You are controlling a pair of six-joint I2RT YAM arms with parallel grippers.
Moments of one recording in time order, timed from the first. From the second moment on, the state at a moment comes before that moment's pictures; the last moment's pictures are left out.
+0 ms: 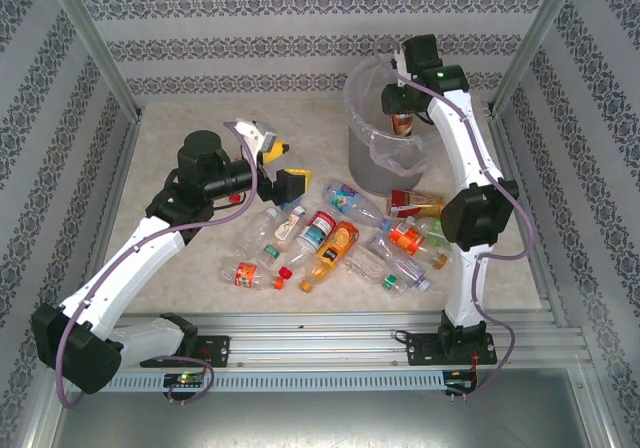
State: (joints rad) left arm -0.44 1.17 1.09 -0.12 0.59 -0.13; right arm 0.18 2.12 2.32 -1.10 0.00 0.05
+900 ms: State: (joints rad) left arm -0.49 1.22 1.09 -0.16 0.50 -0.06; right arm 0.18 2.31 2.36 -1.20 -0.04 0.07
